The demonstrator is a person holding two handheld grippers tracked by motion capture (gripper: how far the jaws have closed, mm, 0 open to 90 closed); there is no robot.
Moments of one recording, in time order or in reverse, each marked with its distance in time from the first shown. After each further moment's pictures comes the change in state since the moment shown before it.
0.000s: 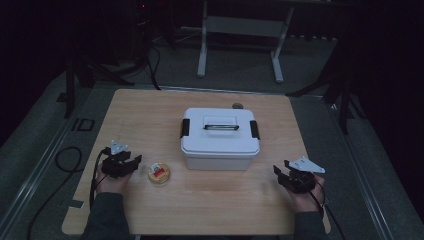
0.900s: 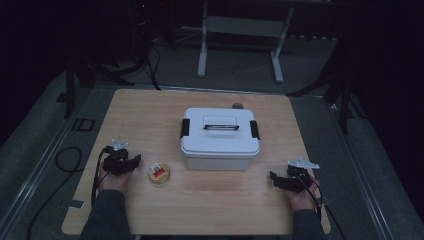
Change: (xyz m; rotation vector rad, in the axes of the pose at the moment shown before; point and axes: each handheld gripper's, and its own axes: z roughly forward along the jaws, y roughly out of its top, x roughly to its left) left arm 0.009 -0.001 0.019 0.052 0.061 -0.053; right arm -0.019 -0.031 0.043 0.137 0.011 0.141
